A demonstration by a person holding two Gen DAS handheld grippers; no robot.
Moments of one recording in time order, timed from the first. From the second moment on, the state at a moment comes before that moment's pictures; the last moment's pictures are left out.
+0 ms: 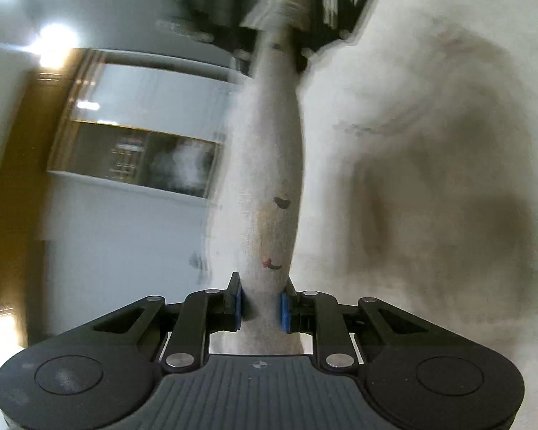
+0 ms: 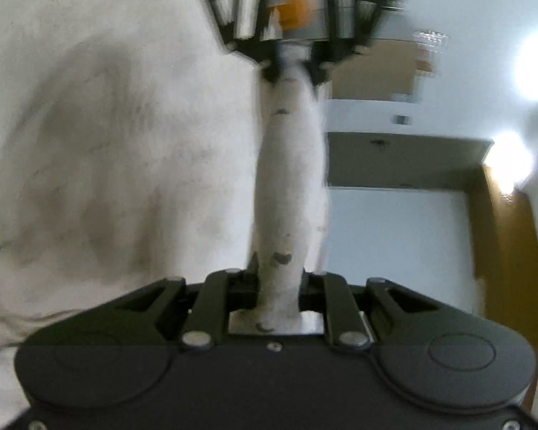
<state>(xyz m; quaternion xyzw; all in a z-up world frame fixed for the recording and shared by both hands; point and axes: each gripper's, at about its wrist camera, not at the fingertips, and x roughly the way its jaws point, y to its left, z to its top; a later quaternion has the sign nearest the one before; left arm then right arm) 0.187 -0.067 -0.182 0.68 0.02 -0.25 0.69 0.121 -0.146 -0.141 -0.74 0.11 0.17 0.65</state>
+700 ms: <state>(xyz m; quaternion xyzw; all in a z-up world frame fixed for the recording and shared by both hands) 0.145 -0.066 -0.231 0.68 0.06 -0.23 0.69 0.053 -0.162 -0.233 -0.75 0.11 0.14 0.64</state>
